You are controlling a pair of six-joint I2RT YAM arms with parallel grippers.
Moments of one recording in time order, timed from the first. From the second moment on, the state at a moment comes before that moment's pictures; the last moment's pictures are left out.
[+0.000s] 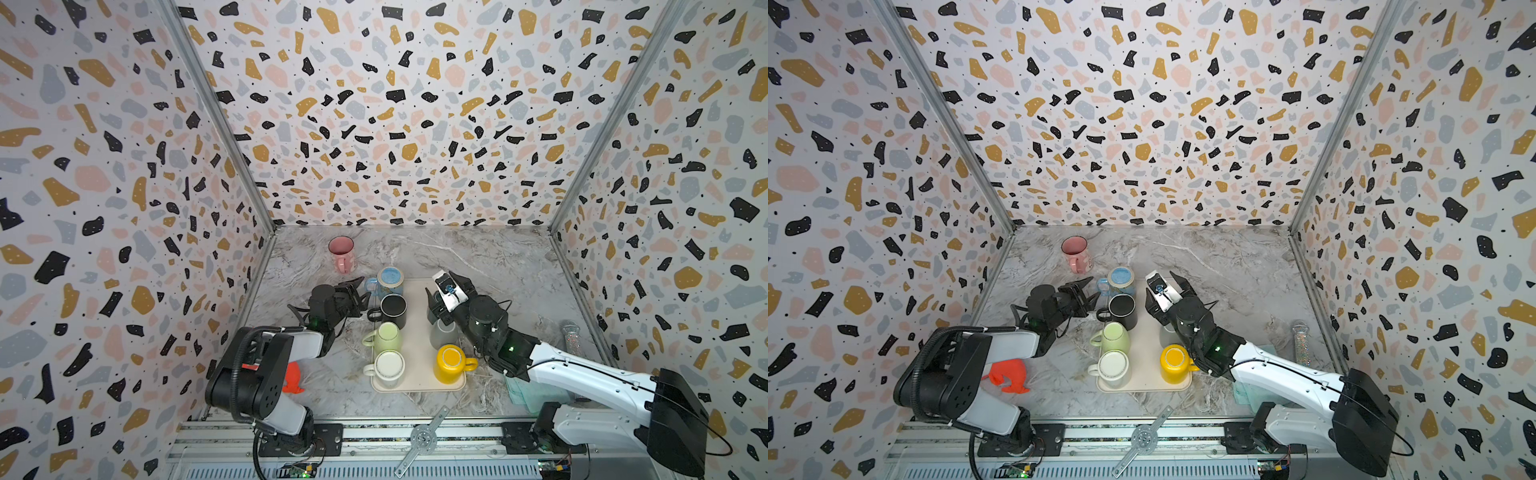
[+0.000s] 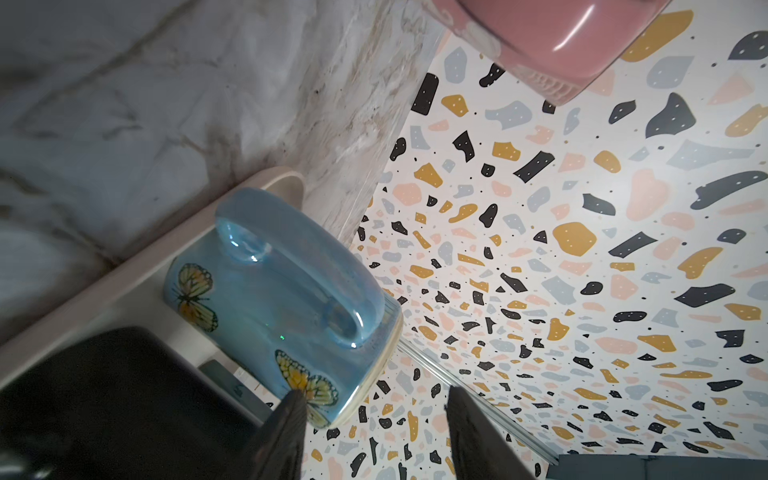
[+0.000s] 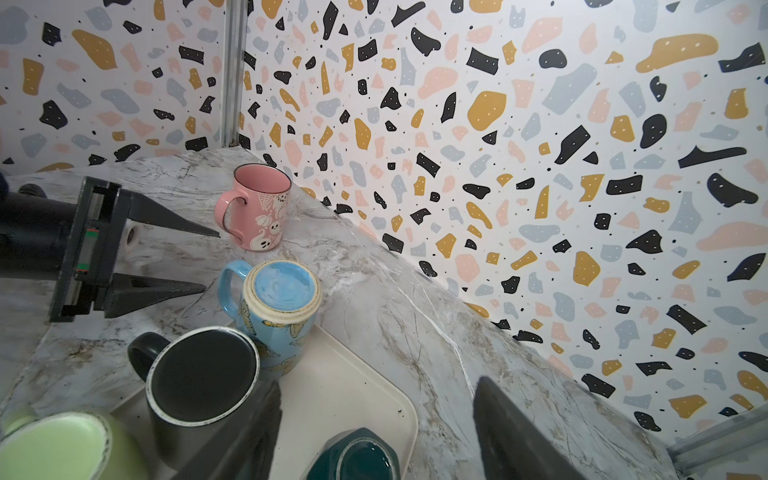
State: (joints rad) left arm -0.22 1.57 0.47 0.82 0.34 -2.04; right arm 0.94 1.17 0.72 0.32 0.46 -0.29
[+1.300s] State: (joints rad) left arm -0.27 1.88 0.53 1.17 0.20 -2.06; right arm 0.90 1.18 0.72 0.32 0.45 -0.31
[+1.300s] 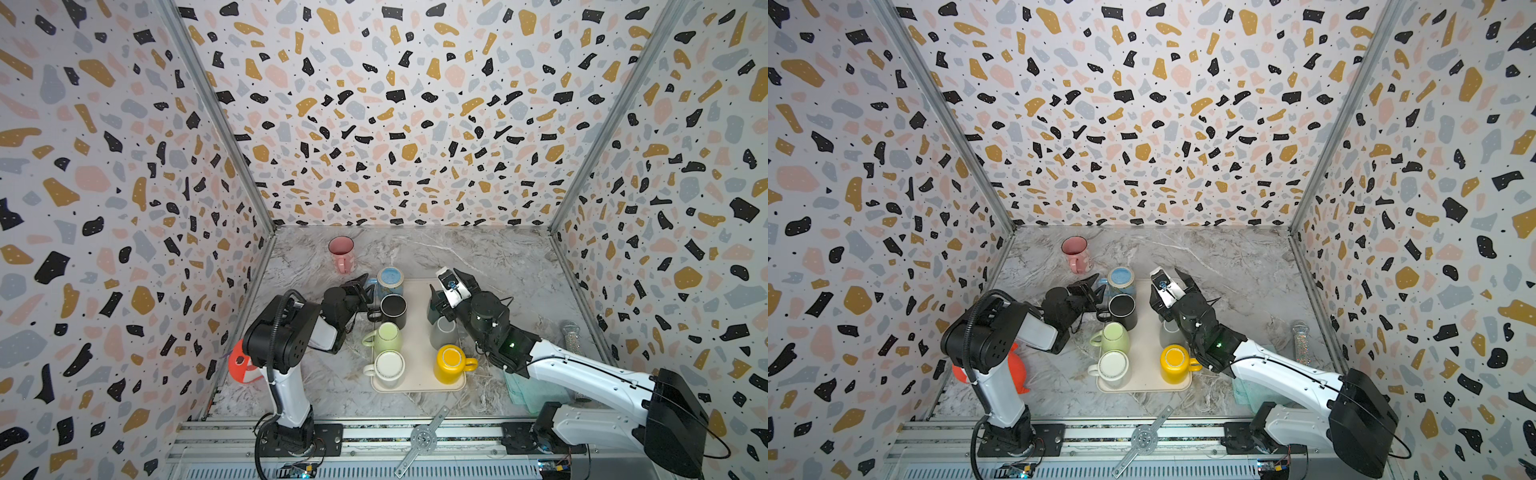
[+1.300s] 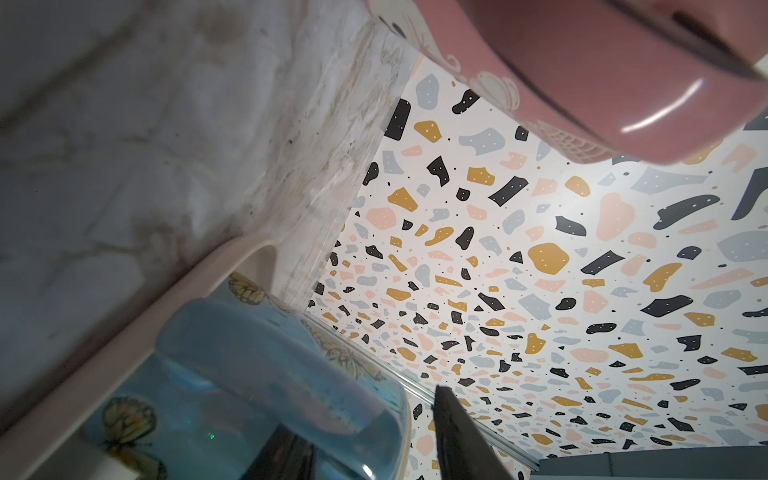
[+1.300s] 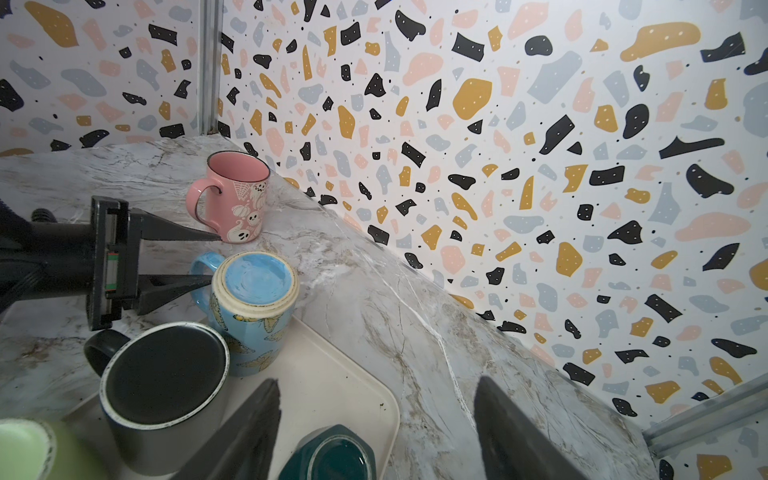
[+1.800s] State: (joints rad) left arm -0.27 1.94 0.57 1.20 0.20 -2.06; right arm 0.89 1.18 0.72 0.31 0.45 -0.31
